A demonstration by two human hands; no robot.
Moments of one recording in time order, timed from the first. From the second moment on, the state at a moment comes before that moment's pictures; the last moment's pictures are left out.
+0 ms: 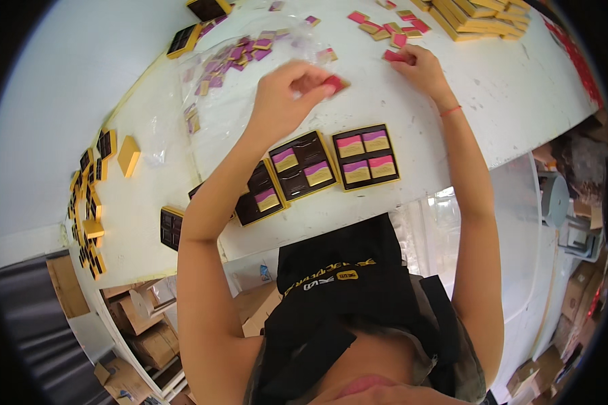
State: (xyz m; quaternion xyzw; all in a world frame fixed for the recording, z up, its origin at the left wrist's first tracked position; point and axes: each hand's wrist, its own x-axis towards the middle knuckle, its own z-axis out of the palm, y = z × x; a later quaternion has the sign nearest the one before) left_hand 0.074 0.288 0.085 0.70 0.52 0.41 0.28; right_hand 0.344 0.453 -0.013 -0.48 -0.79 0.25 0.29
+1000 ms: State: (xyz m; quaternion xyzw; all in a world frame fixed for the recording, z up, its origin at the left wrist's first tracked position) left_hand 0.046 0.133 0.049 0.76 0.56 0.31 0.13; right_hand 0.248 0.289 0.049 -0.20 -0.79 0.52 0.28
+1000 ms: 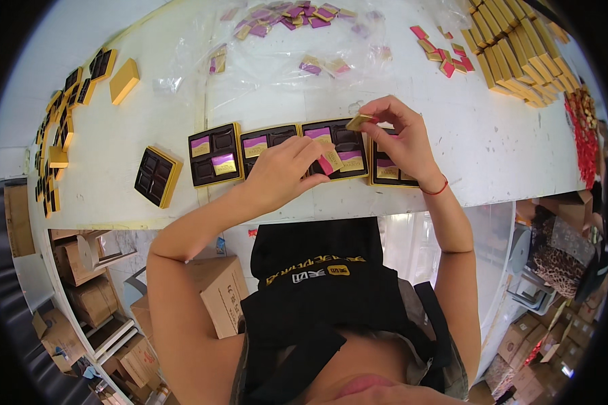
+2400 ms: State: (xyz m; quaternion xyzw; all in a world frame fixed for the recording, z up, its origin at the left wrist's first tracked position) left_hand 0.066 0.118 0.051 0.80 0.58 0.17 0.02; right_hand 0.270 0.314 0.045 -0.13 -0.91 0.25 0.30
